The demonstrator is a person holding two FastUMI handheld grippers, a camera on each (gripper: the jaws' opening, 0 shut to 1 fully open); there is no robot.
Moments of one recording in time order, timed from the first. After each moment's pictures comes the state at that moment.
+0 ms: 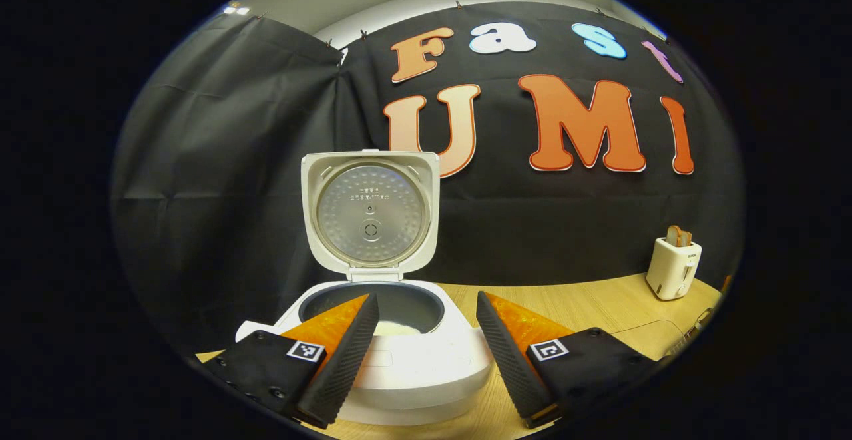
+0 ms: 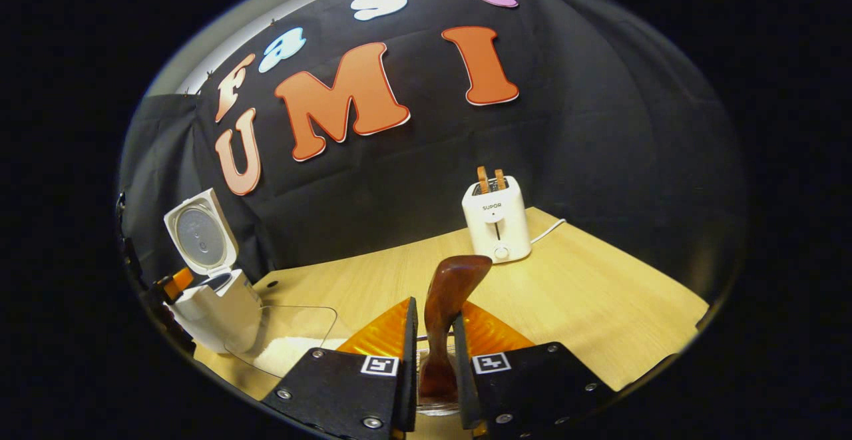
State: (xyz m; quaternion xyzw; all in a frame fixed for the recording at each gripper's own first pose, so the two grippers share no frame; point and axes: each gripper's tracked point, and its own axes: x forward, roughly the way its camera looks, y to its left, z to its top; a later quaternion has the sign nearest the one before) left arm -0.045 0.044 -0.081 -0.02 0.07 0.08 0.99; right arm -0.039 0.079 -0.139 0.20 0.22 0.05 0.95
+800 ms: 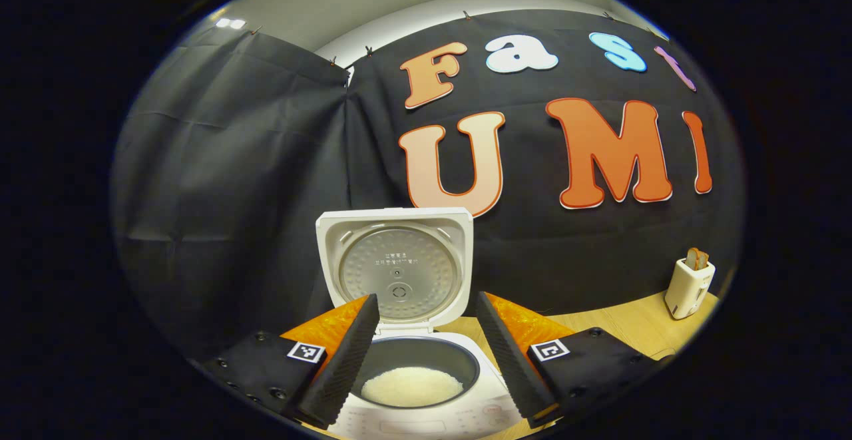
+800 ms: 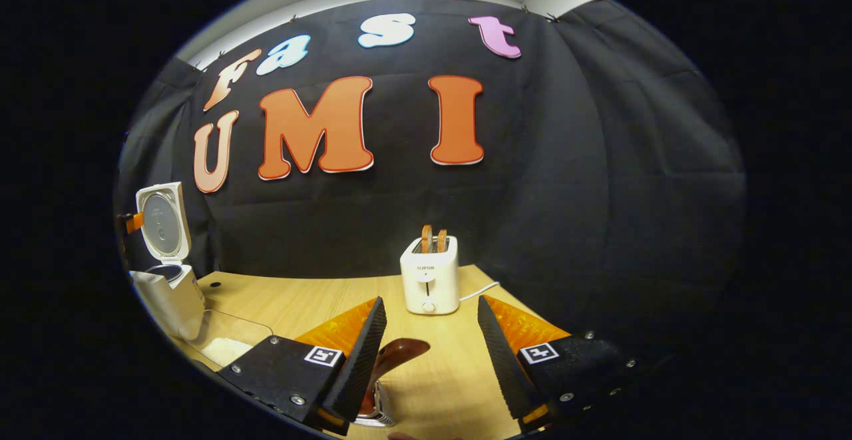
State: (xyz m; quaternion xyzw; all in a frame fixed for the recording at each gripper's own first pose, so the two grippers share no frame) left arm 0.014 0.105 0.009 -0.01 0.04 0.11 0.99; right arm -0.024 -0.023 -0.082 0.10 0.13 -0.03 0.99
